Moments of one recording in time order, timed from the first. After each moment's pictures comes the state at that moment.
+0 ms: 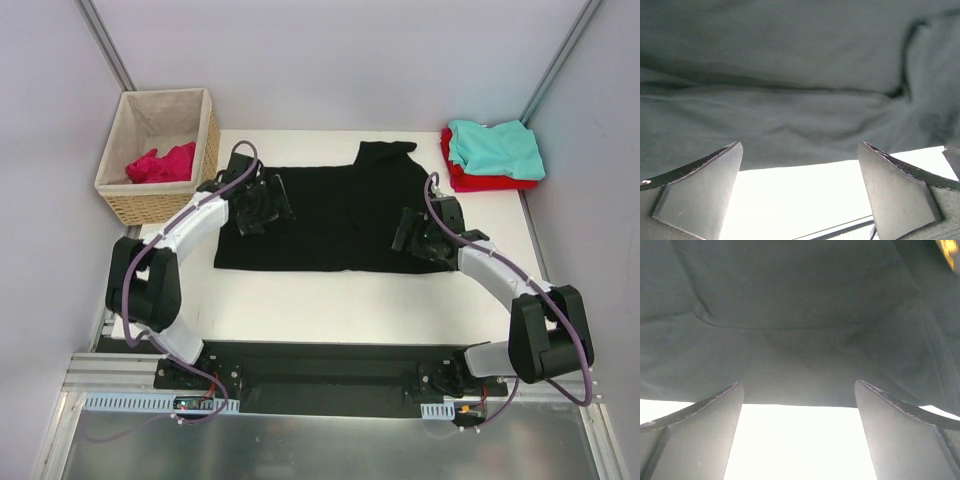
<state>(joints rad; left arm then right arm) -0.30 1.66 1.24 -0.59 0.19 -0.67 0.29 1.36 0.77 -0.31 -0.03 0.51</state>
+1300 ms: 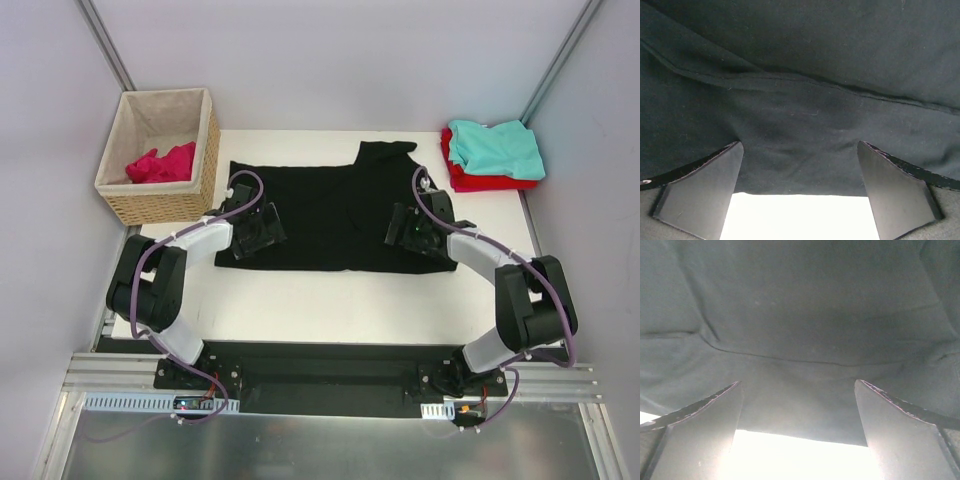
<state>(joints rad) -0.33 1.63 0.93 -0.33 0.02 -0.68 0.29 1.53 0.86 -0.22 -0.08 0.49</state>
